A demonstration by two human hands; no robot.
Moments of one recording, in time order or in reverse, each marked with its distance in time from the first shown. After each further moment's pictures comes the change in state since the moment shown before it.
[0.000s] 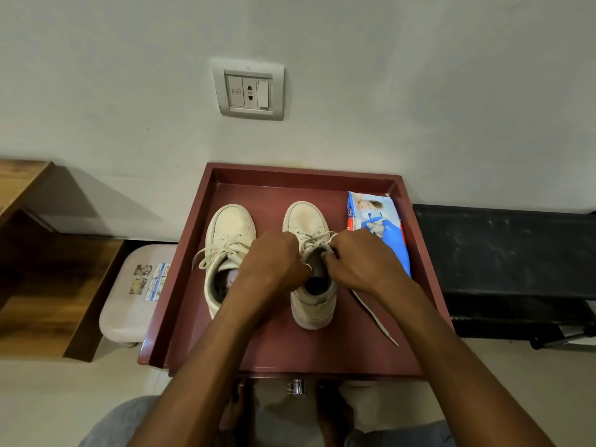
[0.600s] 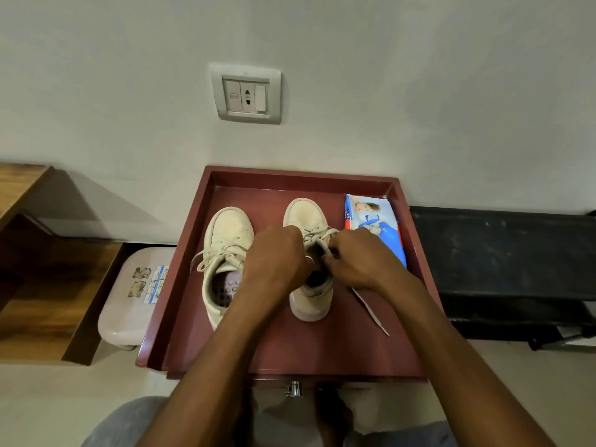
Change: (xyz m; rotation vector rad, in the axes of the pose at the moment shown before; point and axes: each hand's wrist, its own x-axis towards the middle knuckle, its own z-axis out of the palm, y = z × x) left_hand -0.002 0.016 -0.003 0.047 0.135 -0.042; right_hand 0.004 0.006 -0.009 0.033 -0.096 -0.036
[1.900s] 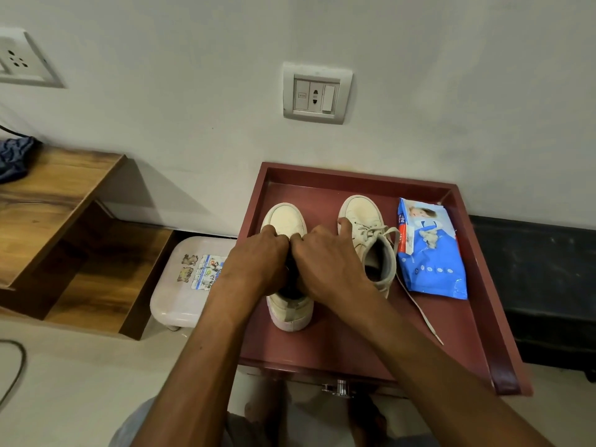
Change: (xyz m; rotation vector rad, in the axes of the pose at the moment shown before) left_hand -0.030 -0.099 -0.042 0.168 -0.227 -0.015; right_hand 0.011 -0.129 0.039 -0.412 0.206 -0.346
